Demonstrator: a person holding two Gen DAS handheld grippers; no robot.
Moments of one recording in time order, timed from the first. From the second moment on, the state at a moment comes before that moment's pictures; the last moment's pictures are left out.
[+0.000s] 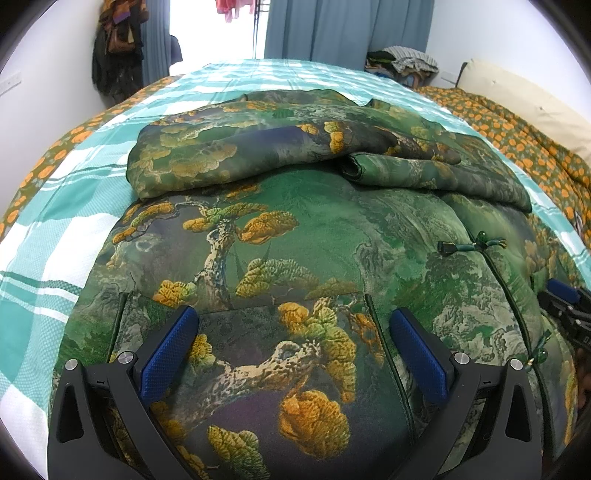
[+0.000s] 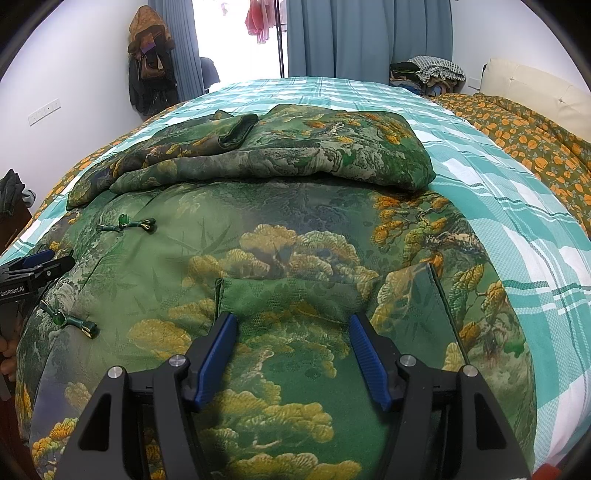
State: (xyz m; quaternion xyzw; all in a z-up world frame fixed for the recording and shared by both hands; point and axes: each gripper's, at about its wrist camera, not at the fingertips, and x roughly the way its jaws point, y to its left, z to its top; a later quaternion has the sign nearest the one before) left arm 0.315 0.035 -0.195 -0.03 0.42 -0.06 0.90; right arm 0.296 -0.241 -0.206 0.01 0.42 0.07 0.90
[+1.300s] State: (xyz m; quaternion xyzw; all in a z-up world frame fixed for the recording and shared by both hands) left arm 0.259 0.145 -0.189 -0.17 0.59 -0.13 0.78; right arm 0.271 -0.383 -0.197 0.15 0.59 0.16 0.77
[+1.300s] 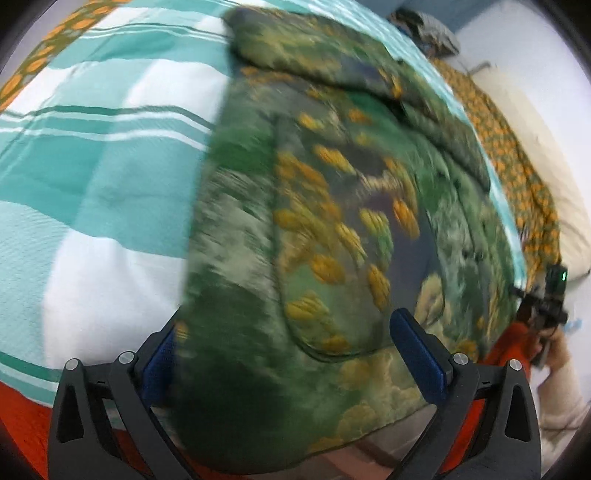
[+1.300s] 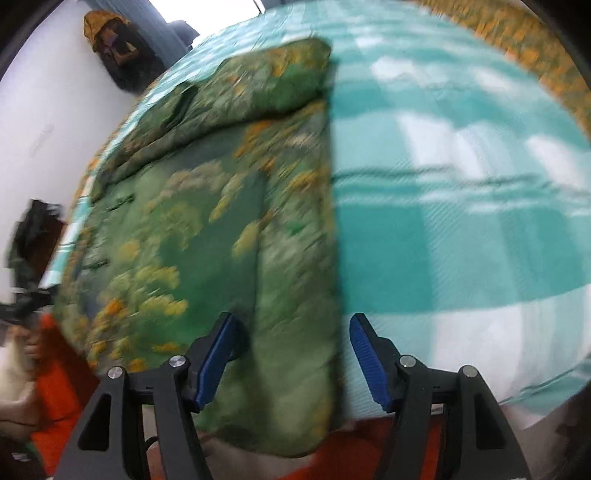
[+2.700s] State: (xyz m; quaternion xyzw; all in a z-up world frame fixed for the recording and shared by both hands) left arm 0.459 0.226 -0.127 -0.32 0.52 -0.10 0.79; right arm 0.458 -0.362 -0.151 0.36 0.48 0.18 0.78
